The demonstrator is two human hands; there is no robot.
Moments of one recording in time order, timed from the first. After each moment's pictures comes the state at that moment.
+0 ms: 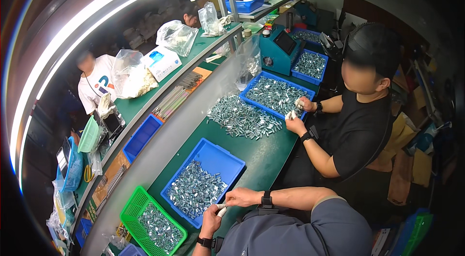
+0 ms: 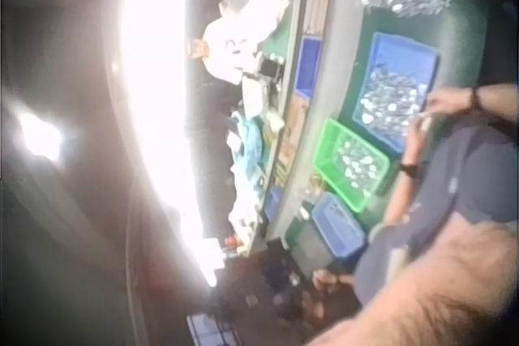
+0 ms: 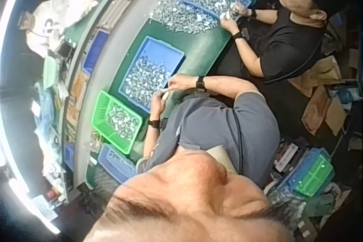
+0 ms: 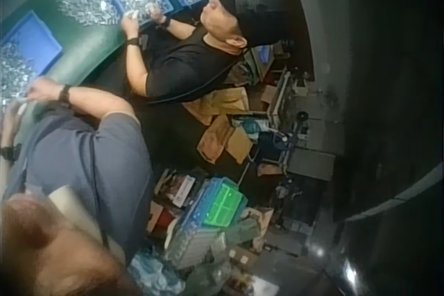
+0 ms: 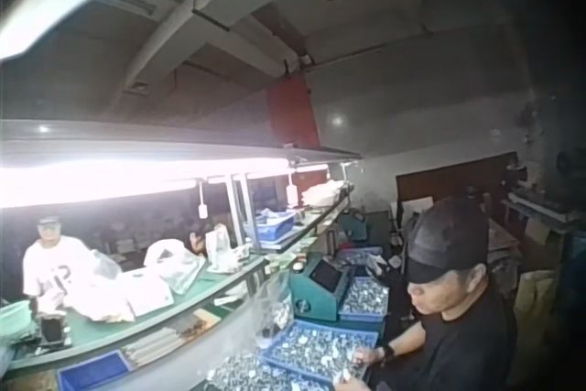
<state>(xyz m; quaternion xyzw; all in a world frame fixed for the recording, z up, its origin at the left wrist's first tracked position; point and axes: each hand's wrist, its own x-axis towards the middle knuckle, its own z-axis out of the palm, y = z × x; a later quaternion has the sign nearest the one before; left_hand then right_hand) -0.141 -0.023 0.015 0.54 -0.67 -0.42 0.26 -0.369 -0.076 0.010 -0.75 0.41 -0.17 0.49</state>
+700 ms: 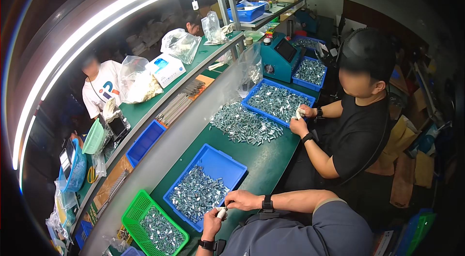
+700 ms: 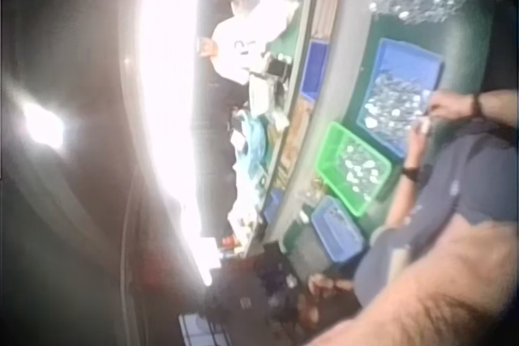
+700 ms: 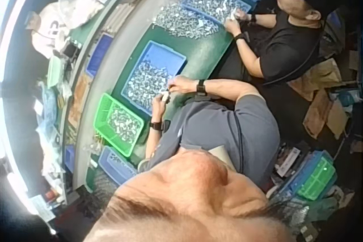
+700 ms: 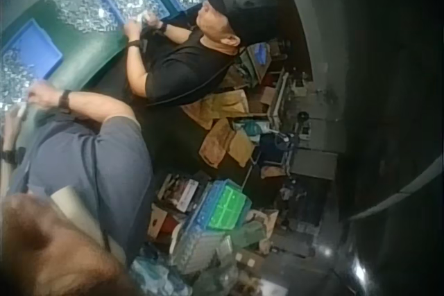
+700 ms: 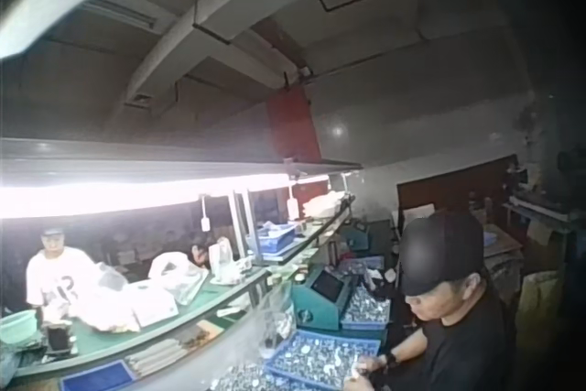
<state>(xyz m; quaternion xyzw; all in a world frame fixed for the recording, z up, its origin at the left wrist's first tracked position) -0.137 -0.024 0.012 0.57 -0.56 -0.54 0.28 -0.361 -0.072 0.014 -0.77 0.36 -0.31 0.43</state>
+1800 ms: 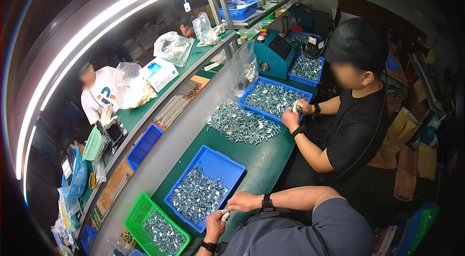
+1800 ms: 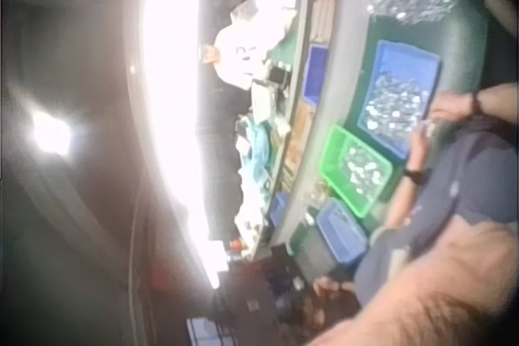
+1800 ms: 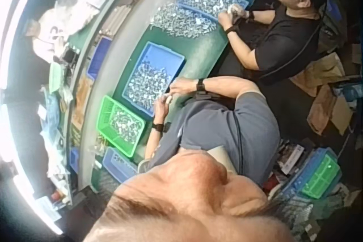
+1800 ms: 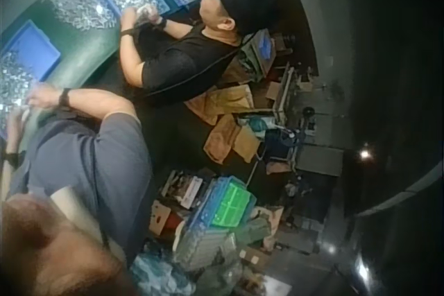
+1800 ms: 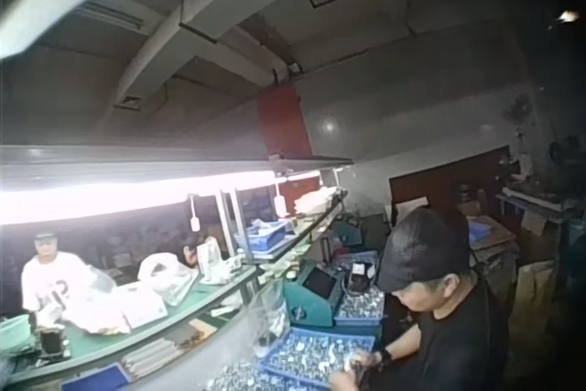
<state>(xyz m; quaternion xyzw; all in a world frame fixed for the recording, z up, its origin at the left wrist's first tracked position) -0.136 -0.019 -0.007 0.52 -0.74 -0.36 0.24 -0.369 -0.068 0.010 -0.80 0.38 -0.20 0.43</state>
